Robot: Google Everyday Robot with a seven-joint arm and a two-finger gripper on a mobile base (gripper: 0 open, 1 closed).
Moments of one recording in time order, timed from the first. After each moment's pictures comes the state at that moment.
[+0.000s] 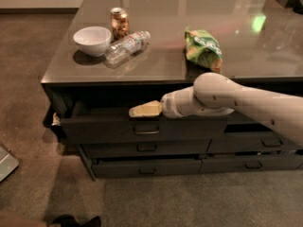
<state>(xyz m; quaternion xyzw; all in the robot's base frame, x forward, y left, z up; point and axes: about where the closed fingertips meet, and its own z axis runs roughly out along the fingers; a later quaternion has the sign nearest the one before) 0.622 -0.009 0.692 -0.18 0.89 0.32 0.28</state>
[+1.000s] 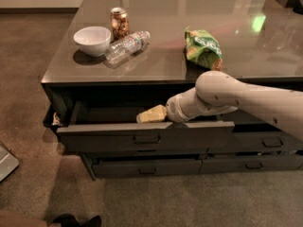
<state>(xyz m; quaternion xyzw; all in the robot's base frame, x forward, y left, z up) 0.604 -0.025 0.683 -0.17 0.92 0.29 0.23</state>
